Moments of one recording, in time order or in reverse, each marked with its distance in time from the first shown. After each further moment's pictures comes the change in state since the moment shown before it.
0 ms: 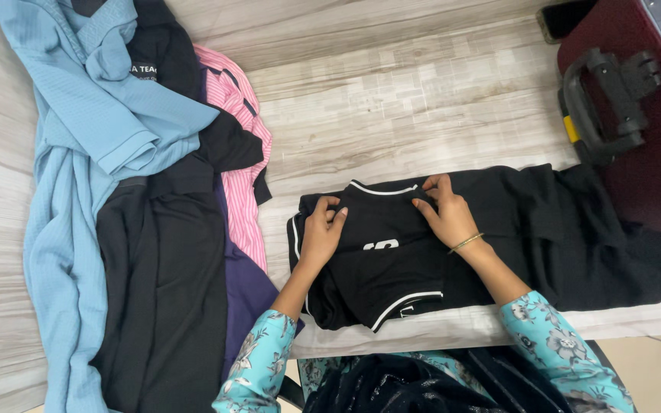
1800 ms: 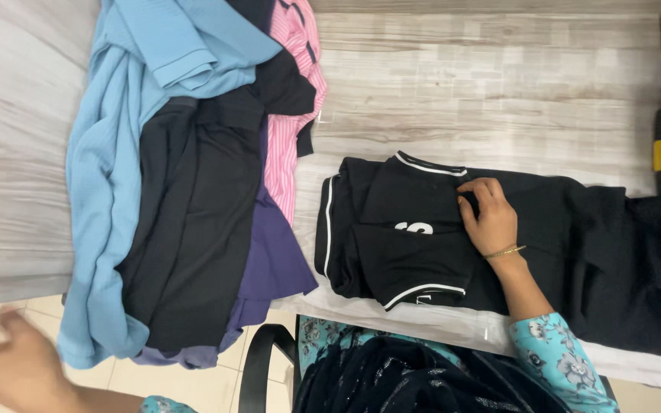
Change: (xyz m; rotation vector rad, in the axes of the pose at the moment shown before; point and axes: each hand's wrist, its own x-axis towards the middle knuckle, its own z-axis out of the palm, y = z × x) left_hand -0.292 0.024 -0.321 1.126 1.196 -0.224; right_hand -0.013 -0.007 0.003 -0.280 -0.034 -0.156
